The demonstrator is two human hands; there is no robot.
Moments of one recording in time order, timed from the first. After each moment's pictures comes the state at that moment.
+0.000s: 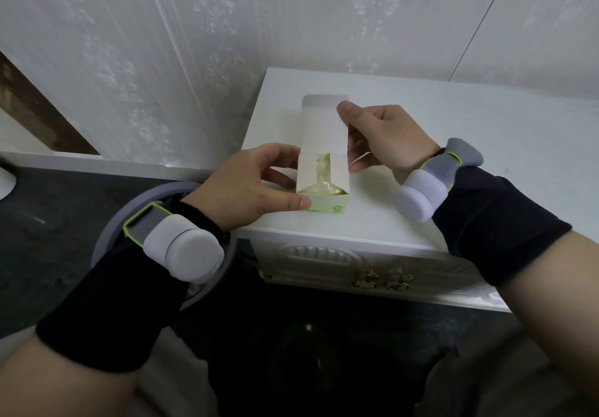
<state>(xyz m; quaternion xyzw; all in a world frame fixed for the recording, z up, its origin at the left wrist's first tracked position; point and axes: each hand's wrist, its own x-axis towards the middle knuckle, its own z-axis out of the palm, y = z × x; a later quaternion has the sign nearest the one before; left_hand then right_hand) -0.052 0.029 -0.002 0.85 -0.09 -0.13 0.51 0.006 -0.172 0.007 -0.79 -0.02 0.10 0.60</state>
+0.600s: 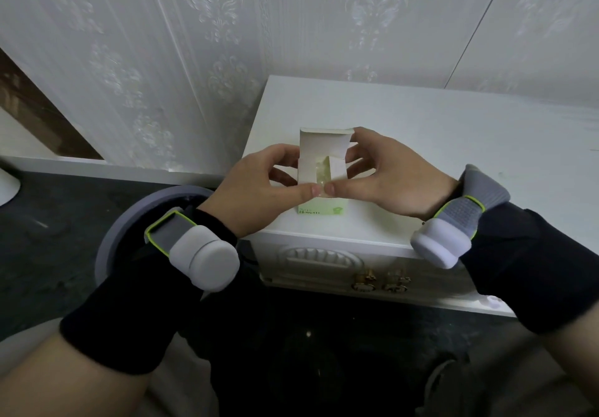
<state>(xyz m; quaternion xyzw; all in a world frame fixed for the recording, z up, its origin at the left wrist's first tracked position) -0.057 0.016 -0.006 0.86 -0.07 -0.05 0.50 -0.033 -0.182 0.010 -0.87 -0.16 0.11 0.45</state>
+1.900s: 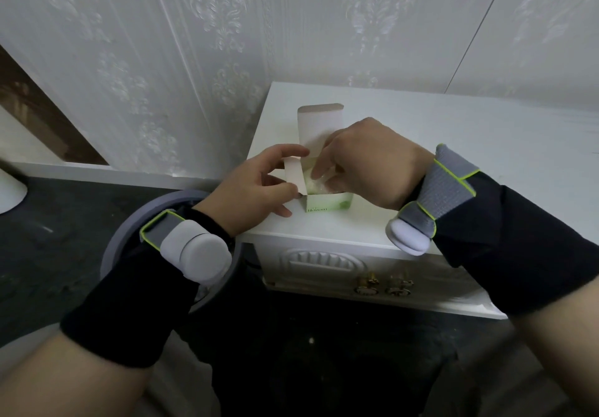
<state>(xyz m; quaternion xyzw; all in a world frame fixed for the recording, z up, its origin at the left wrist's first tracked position) -0.052 0.030 -0.011 0.78 -0.09 -0.12 0.60 -0.027 -0.153 0.042 -0.94 -0.34 0.01 0.04</state>
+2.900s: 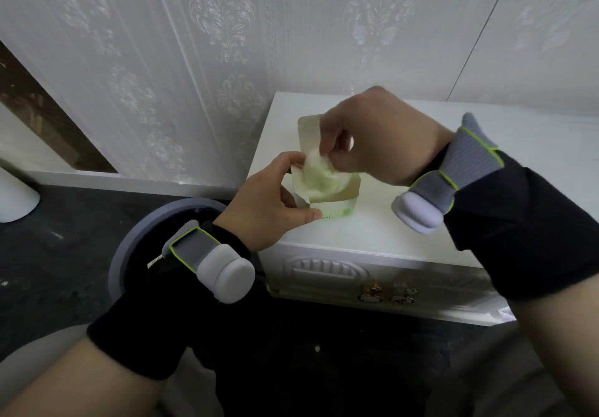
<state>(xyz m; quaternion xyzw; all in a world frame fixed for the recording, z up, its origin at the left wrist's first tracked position) -0.054 0.016 -0.017 0.89 -0.12 0.00 0.44 -0.028 -0.155 0.085 -0.93 -0.35 -0.05 0.12</state>
